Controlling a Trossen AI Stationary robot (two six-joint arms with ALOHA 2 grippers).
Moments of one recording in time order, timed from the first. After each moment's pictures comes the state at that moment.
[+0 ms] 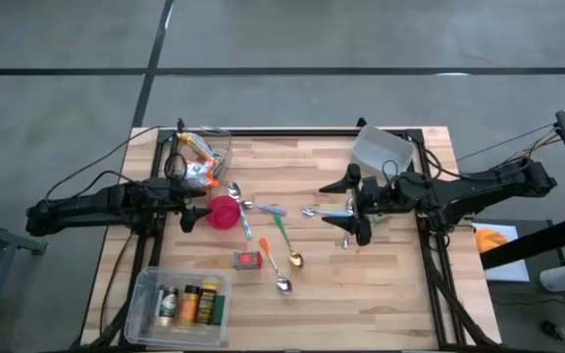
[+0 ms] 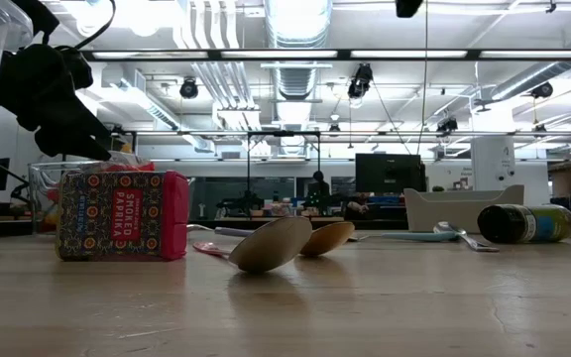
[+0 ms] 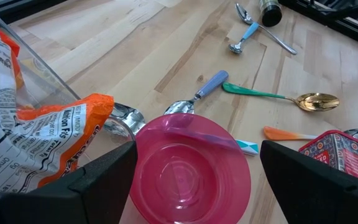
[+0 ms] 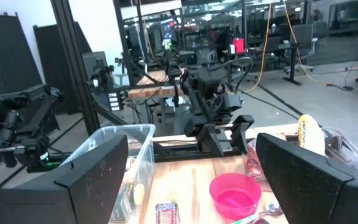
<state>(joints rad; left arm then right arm) 0.15 0.27 0.29 -0.60 -0.11 -0.37 0.16 1.06 0.75 0.35 0.11 0.16</state>
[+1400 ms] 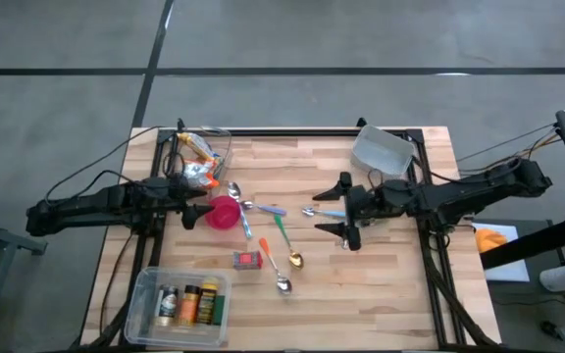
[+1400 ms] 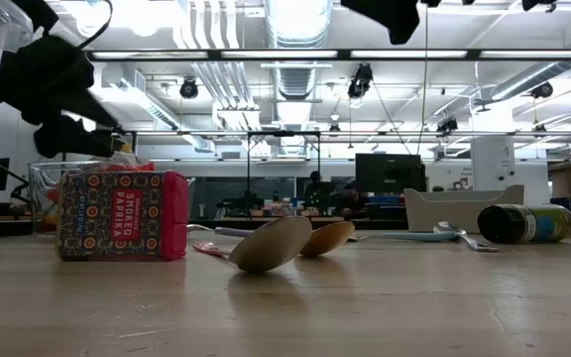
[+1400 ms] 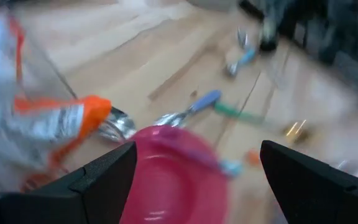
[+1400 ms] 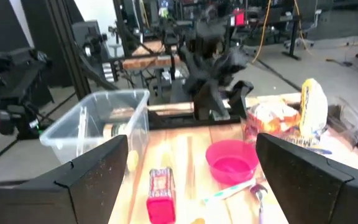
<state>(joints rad) 0.15 0.27 0.29 -0.55 -0.12 -0.54 0.16 1.15 0.71 0.35 0.11 0.16</state>
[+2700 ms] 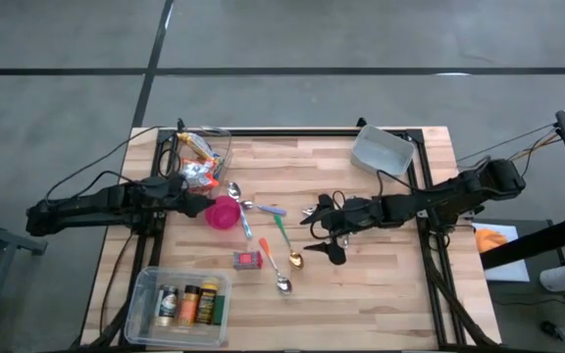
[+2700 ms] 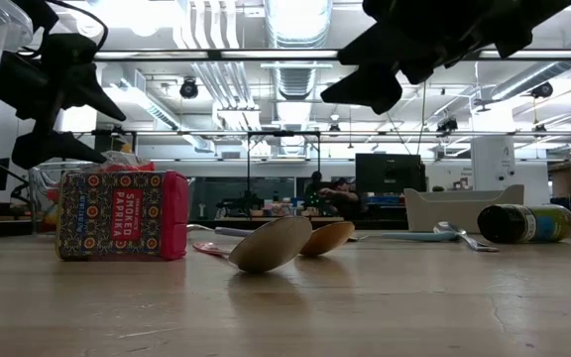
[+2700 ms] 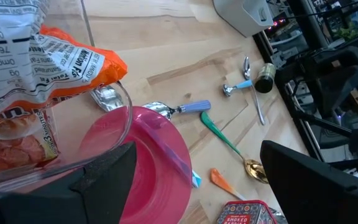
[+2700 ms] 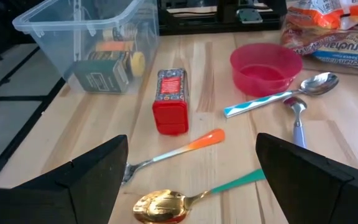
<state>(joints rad) 0.15 0.27 0.29 -0.55 -0.12 -0.99 0.16 1.42 0.71 0.30 -0.01 0.16</state>
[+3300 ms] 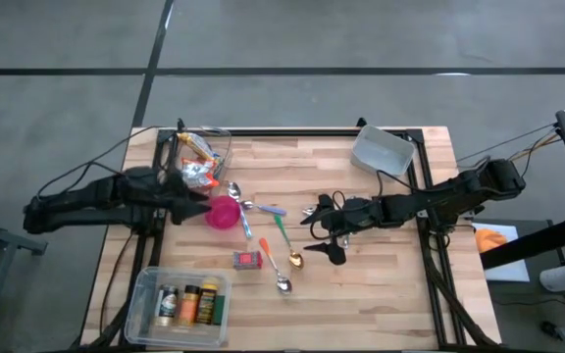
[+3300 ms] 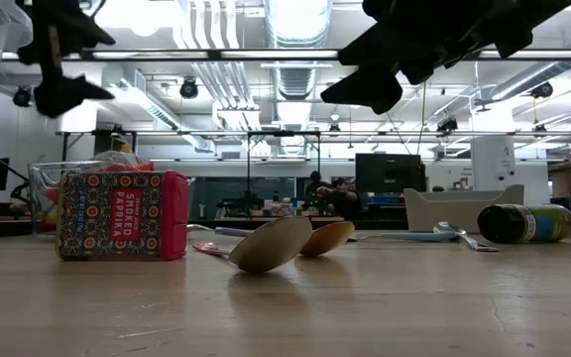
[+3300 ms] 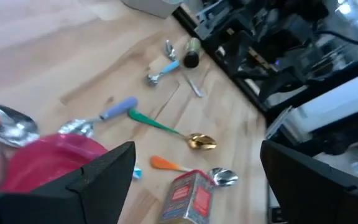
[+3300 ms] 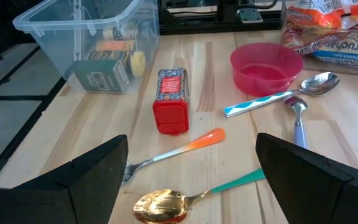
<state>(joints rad) 0.14 0.35 0.49 -0.56 0.10 -0.73 0.16 1.42 0.71 0.30 -0.01 0.16</state>
